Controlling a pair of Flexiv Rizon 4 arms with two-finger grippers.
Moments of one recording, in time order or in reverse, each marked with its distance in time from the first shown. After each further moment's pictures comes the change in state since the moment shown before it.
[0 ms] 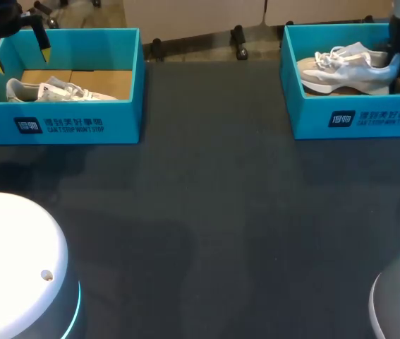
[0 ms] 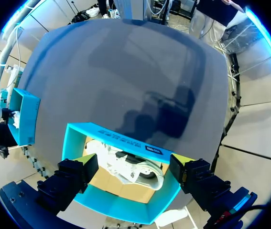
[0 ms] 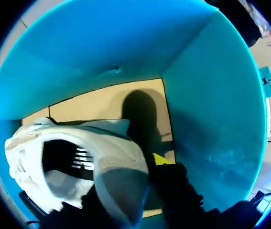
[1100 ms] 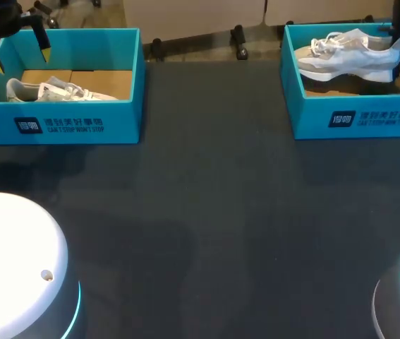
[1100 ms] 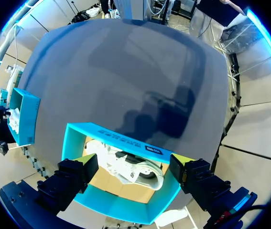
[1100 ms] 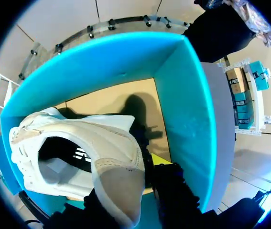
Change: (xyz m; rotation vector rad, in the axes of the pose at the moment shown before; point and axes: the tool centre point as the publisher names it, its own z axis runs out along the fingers) left arm 0.000 0.000 0.000 0.000 0.000 0.000; right arm 0.002 -0.021 -0.072 0.015 -0.035 0.045
